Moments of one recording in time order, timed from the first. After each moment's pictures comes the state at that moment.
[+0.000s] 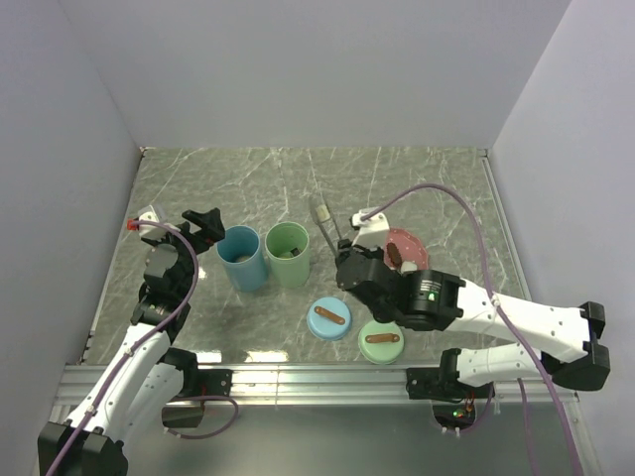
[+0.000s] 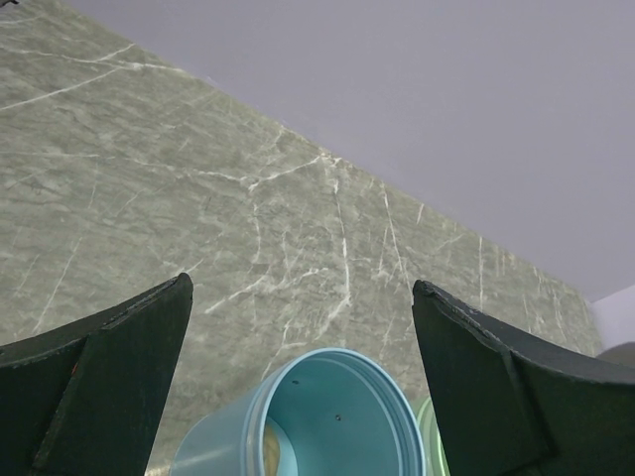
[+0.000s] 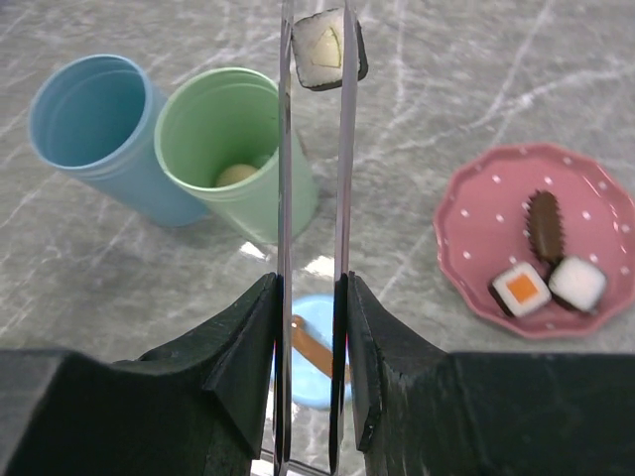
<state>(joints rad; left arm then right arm) -0.22 0.68 0.41 0.28 -0.29 -0.56 1.29 1.12 1.17 -0.71 0.85 0.66</state>
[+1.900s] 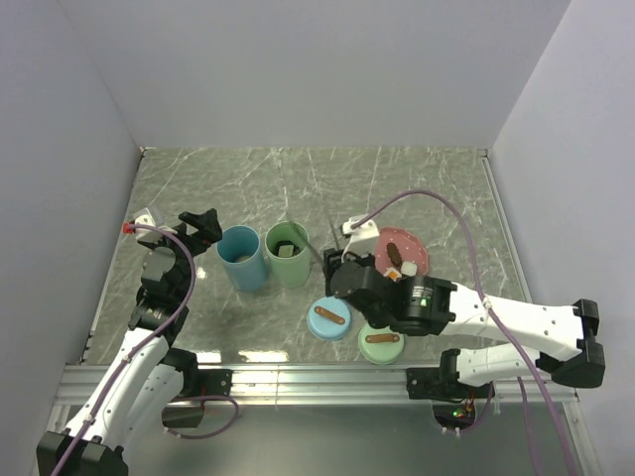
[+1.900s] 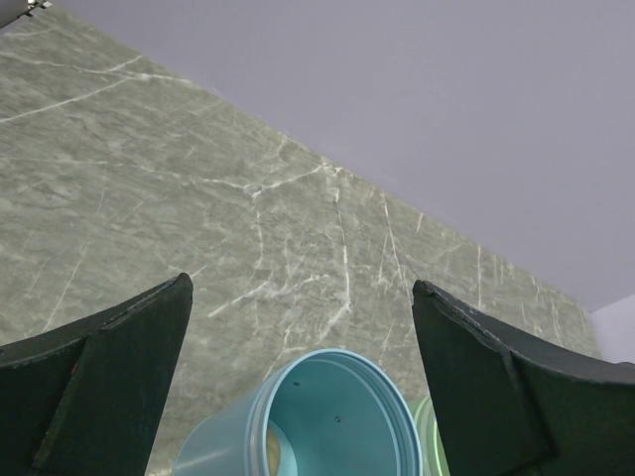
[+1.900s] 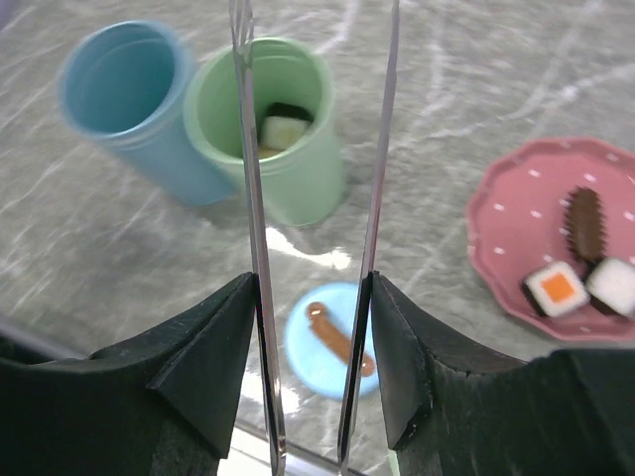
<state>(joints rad) -0.22 0.64 0.41 0.24 -0.31 -0.57 1.34 1.16 1.15 -0.62 0.82 0.63</state>
